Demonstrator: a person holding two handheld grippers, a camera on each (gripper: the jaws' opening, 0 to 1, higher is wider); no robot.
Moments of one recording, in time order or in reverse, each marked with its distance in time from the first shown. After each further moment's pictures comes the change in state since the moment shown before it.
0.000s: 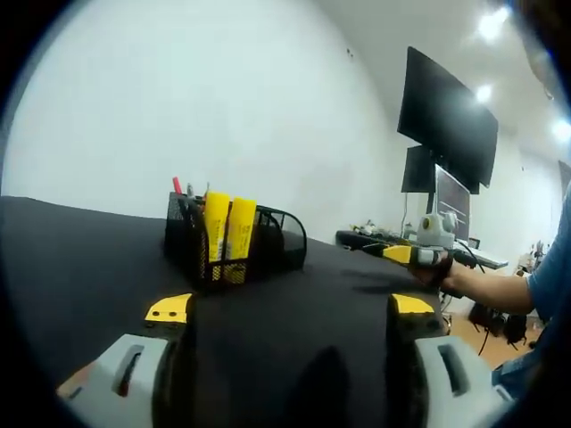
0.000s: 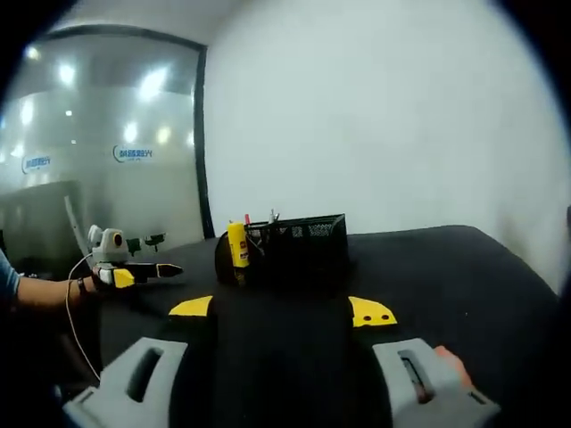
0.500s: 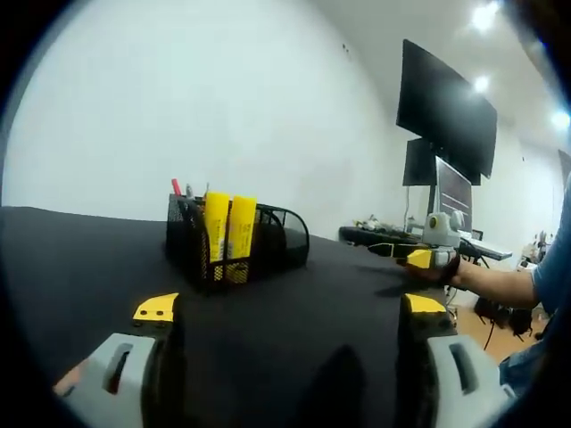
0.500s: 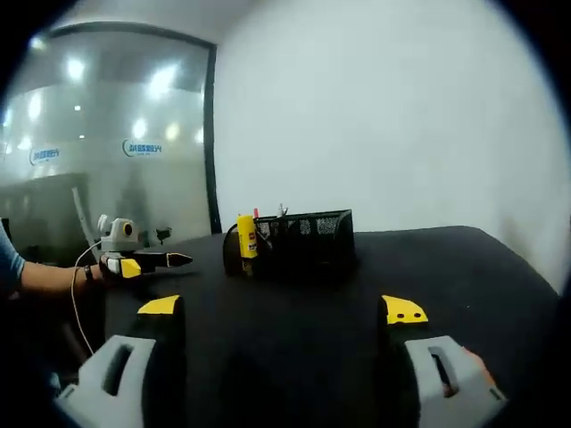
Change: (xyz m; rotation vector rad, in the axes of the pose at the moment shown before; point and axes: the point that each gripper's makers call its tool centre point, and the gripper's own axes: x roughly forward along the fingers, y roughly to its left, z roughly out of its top) left arm 0.002 -0.001 -0.004 0.036 0.015 0.015; right arm -0.012 0.010 -0.008 -0.042 0.010 0.034
